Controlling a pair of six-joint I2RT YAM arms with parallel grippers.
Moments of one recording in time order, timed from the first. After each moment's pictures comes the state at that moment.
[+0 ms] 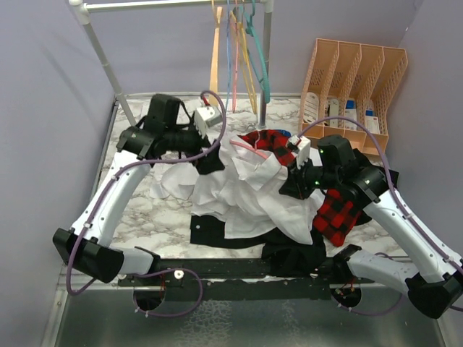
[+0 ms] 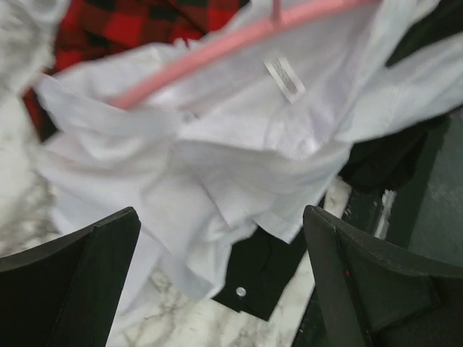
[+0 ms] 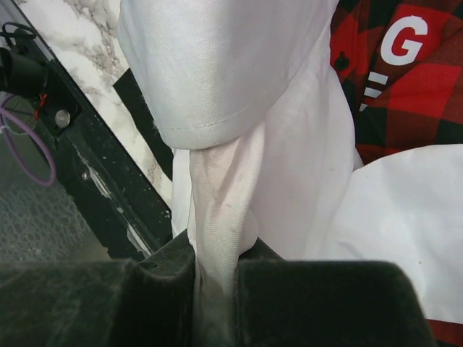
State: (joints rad) left arm -0.40 1.31 1.39 -0.90 0.74 0.32; right arm 0.57 1.02 1.10 -0.78 -0.41 0.03
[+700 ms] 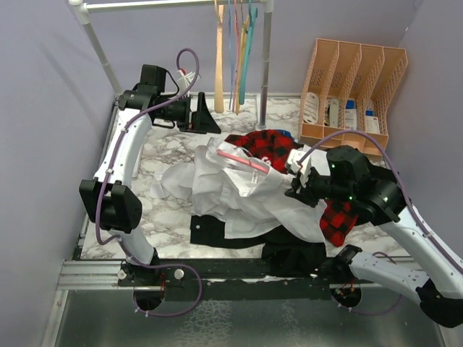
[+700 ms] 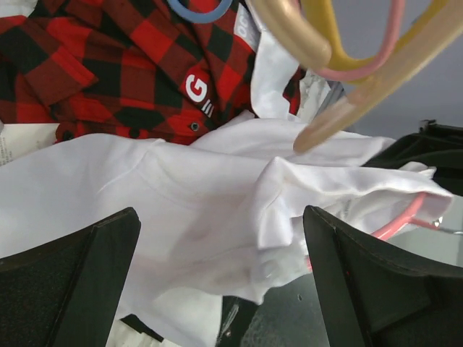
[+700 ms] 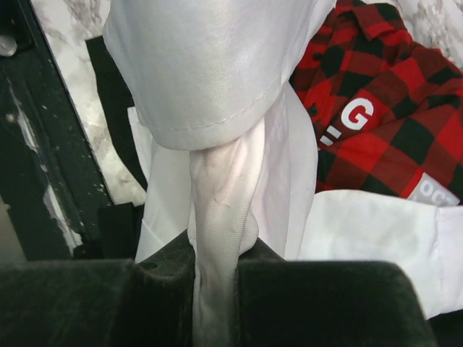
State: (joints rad) left arm -0.16 1.71 1.80 -0.97 0.98 -0.10; right arm 0.68 0.87 1.11 -0.83 -0.34 -0.31
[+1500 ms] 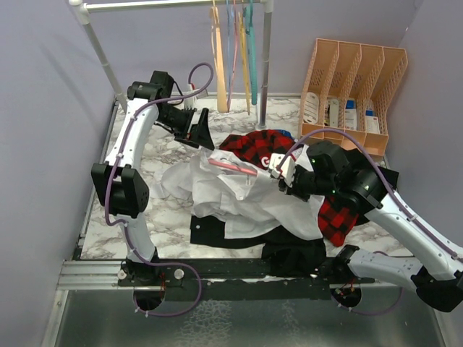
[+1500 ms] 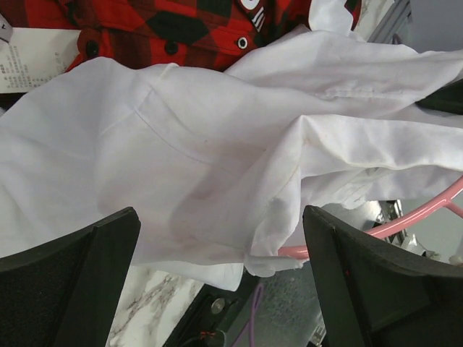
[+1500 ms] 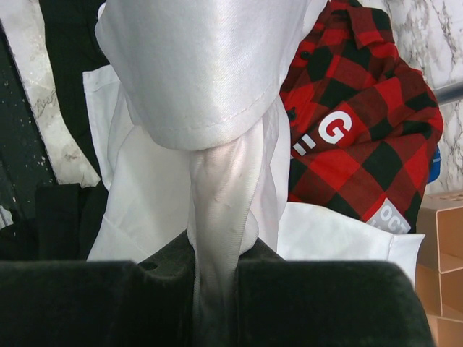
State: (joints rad) left arm -0.15 1.89 1.98 -1.43 0.88 0.25; right arm 0.77 1.01 1.16 -0.84 -0.22 -0.54
